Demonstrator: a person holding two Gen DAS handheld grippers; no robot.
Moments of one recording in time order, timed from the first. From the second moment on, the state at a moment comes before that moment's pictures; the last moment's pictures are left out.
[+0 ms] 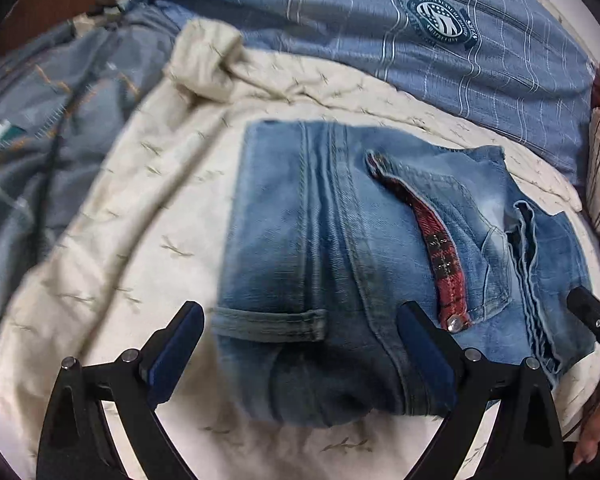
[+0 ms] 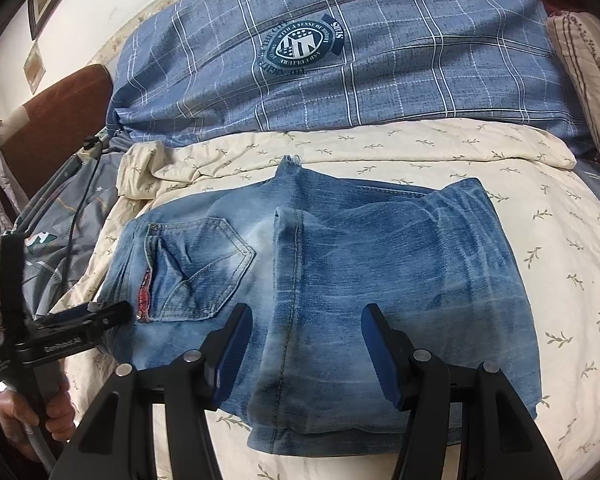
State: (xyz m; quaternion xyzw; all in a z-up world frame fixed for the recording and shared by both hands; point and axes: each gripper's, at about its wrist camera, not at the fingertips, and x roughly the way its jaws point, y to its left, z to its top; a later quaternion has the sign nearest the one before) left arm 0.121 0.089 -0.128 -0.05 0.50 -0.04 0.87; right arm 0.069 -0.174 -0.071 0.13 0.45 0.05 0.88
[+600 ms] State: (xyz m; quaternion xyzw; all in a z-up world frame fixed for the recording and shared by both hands) left arm 0.143 0.095 -0.133 -0.13 0.48 -0.04 0.86; right arm 0.077 -0.231 -0.077 0.20 0.45 -0.02 0.87
